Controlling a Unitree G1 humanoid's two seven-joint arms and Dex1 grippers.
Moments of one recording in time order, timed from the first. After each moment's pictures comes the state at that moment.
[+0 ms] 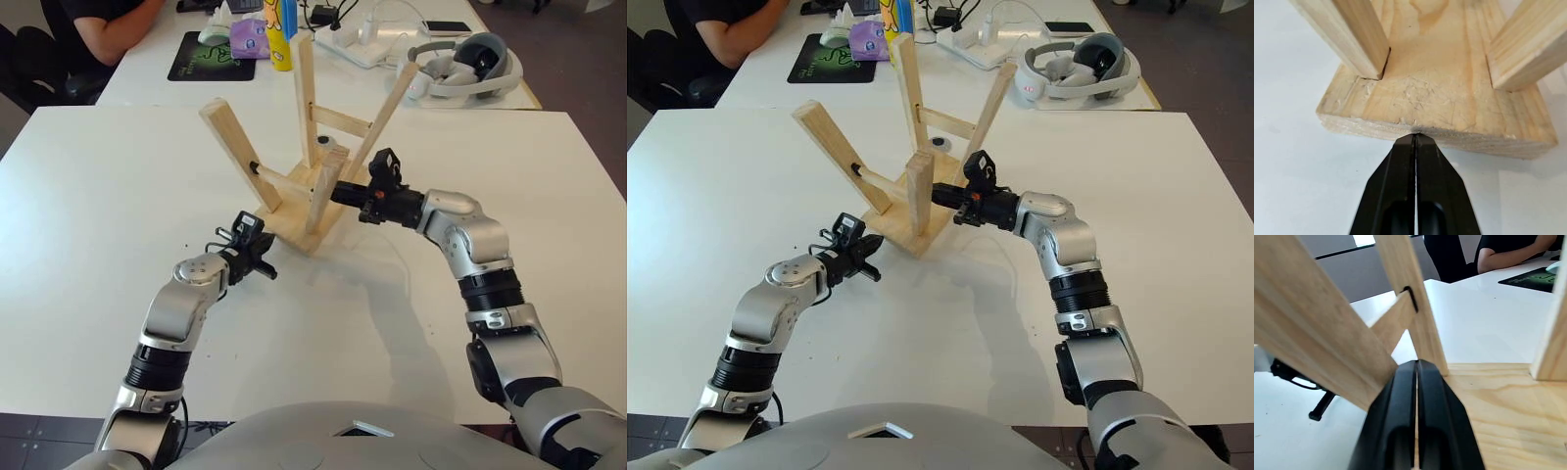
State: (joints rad) left arm -0.13 0.30 -0.14 -0.18 -0.16 0.75 -0.37; right arm -0.49 -0.33 0.16 0.15 0.40 0.47 0.99
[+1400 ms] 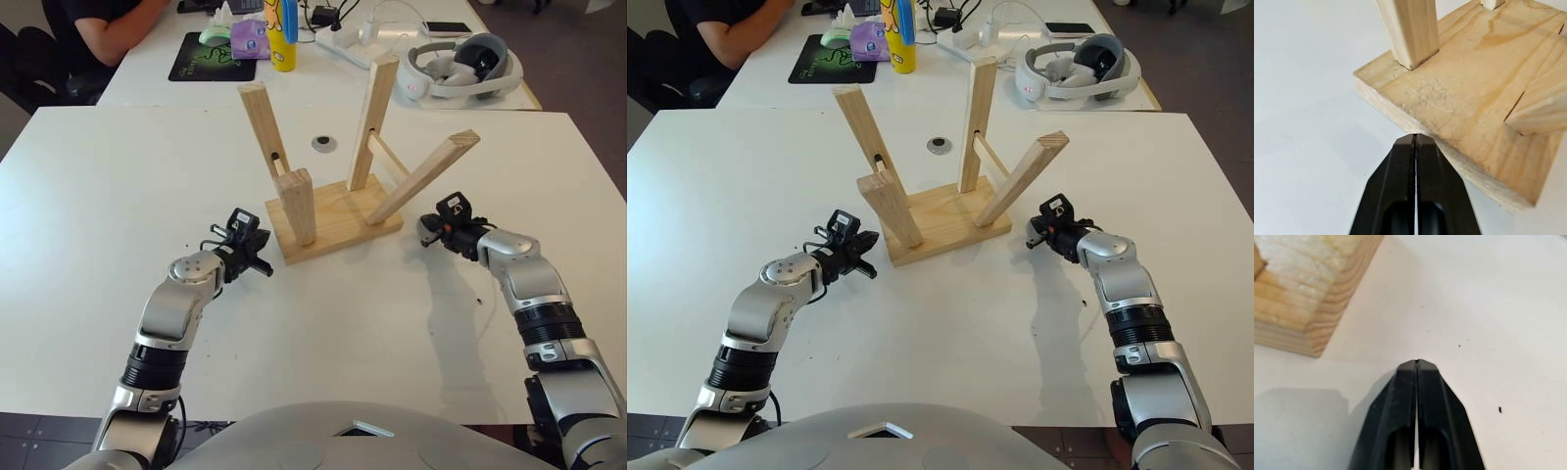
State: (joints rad) left arm -0.12 0.31 -0.15 -0.20 -0.16 0.74 -0.39; right arm -0.31 -0.60 0.12 0.34 0.12 0.38 0.55
